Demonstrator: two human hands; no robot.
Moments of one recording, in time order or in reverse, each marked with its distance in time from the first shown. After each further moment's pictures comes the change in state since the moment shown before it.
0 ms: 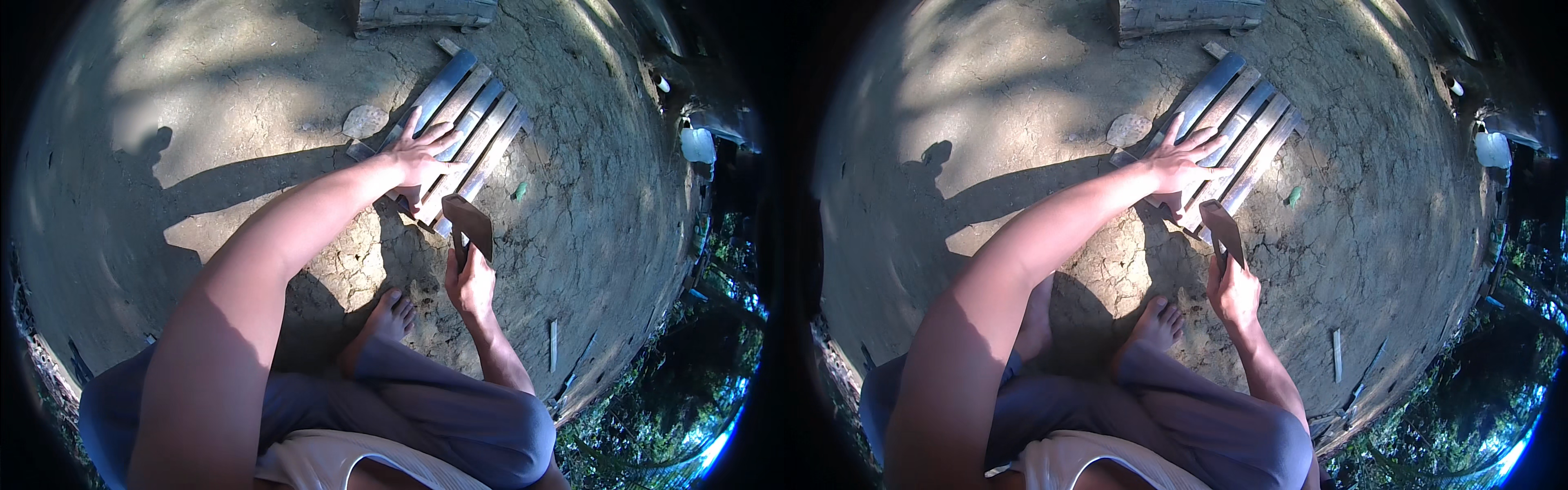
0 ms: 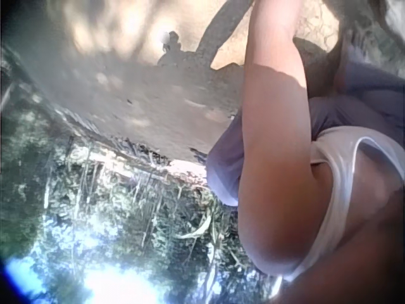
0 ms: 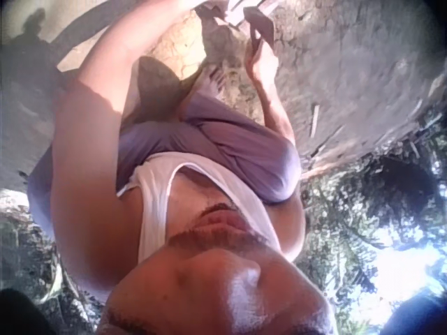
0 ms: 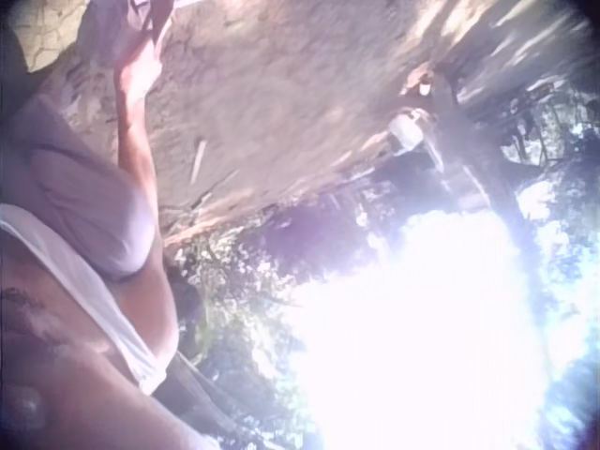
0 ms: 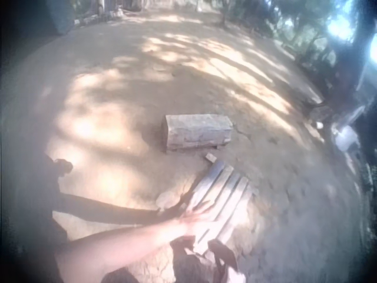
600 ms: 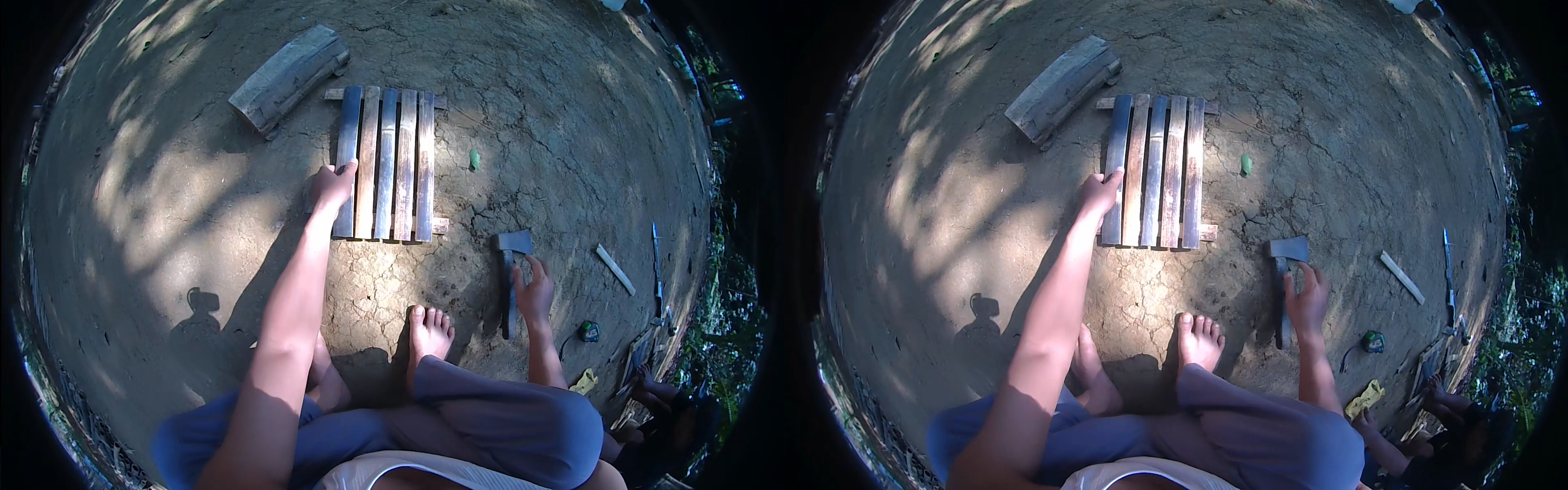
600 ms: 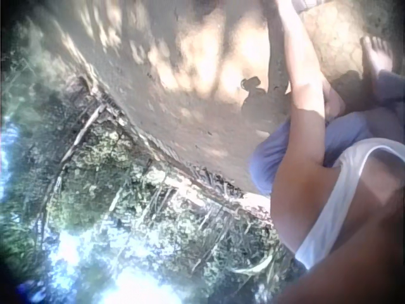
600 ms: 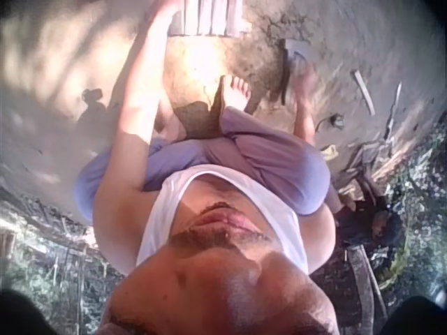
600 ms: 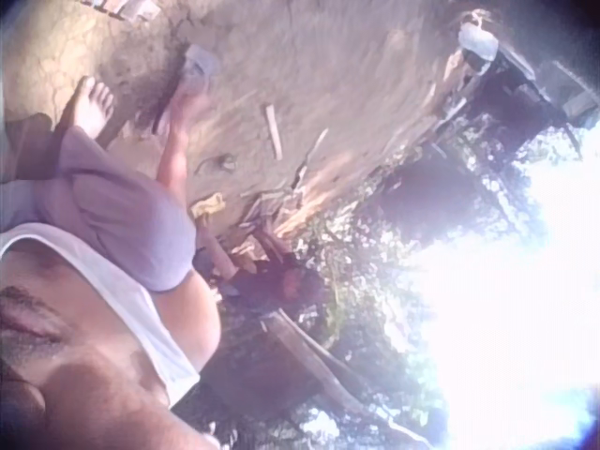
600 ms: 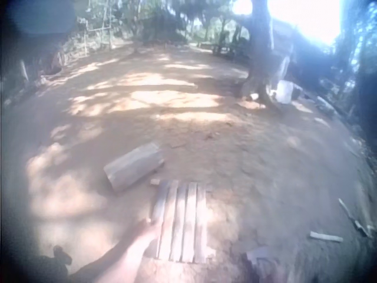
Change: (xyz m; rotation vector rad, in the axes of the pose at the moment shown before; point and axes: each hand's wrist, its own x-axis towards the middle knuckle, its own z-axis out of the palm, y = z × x) left_hand 0.000 -0.037 -0.041 -0.731 0.201 -0.894; right_hand -0.130 0.085 -0.003 0.003 0.443 0.533
